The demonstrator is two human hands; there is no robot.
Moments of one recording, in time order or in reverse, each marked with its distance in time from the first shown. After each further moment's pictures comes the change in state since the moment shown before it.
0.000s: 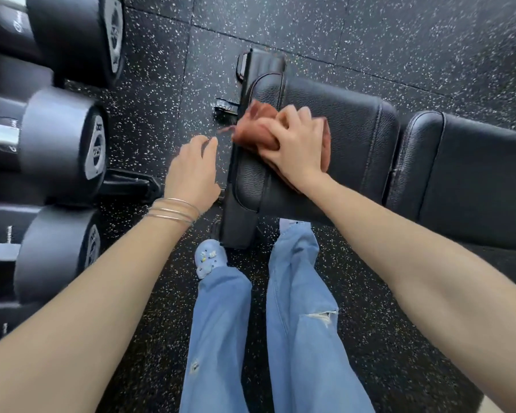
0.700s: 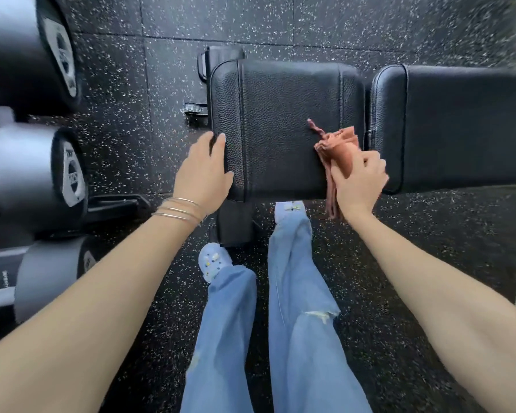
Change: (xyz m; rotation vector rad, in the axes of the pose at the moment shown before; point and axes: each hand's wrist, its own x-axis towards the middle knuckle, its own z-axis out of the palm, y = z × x) left_hand 0.002 0.032 0.014 -0.037 -0.014 0.207; right_hand -0.148 0.067 -0.012 0.073 0.122 0.796
